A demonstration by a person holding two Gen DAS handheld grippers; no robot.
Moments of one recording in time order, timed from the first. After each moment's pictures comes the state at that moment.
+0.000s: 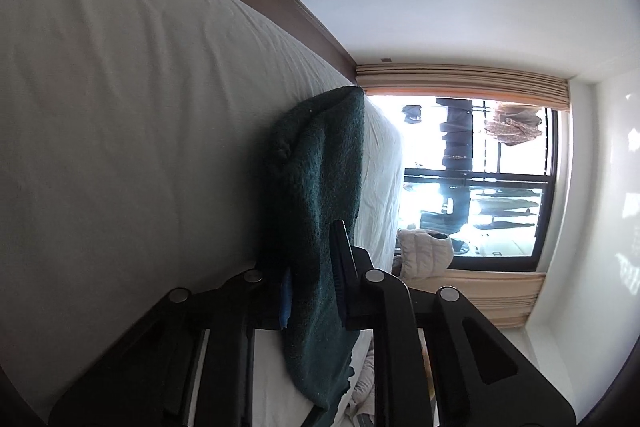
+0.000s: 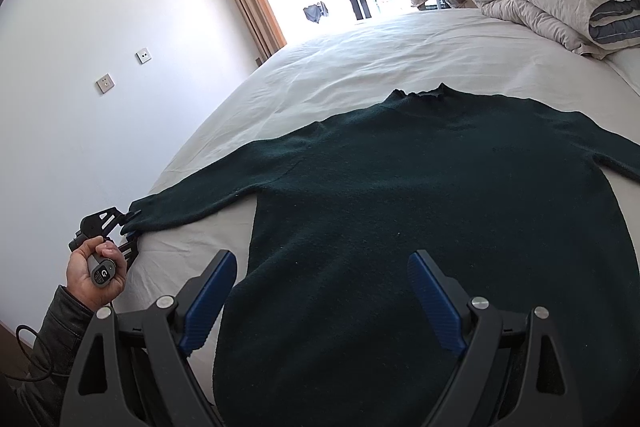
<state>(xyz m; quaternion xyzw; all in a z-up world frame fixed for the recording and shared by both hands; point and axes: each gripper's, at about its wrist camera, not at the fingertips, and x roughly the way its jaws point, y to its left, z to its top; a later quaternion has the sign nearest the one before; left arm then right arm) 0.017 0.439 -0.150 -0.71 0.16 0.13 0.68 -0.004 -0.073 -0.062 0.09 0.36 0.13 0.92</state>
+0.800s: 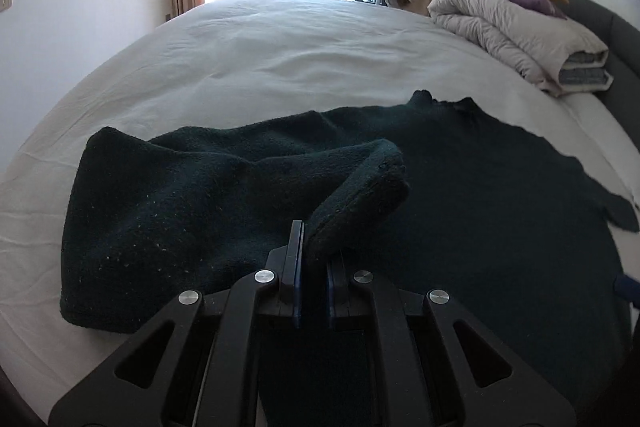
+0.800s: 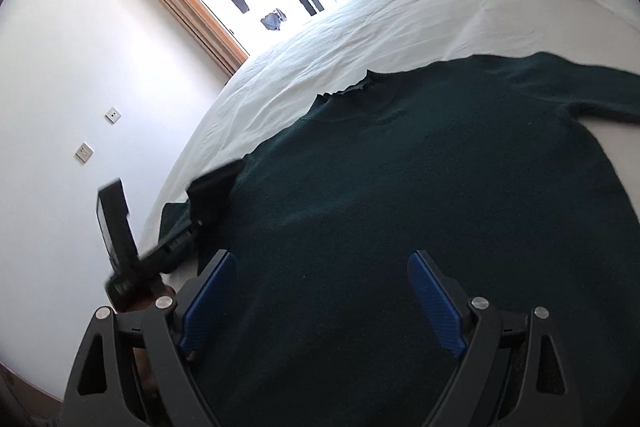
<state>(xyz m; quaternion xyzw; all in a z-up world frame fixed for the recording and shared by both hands) 0.183 0.080 -0.088 -0.02 0.38 -0.01 0.92 0.077 -0.193 -0.092 0.25 0.38 0.13 0.88</state>
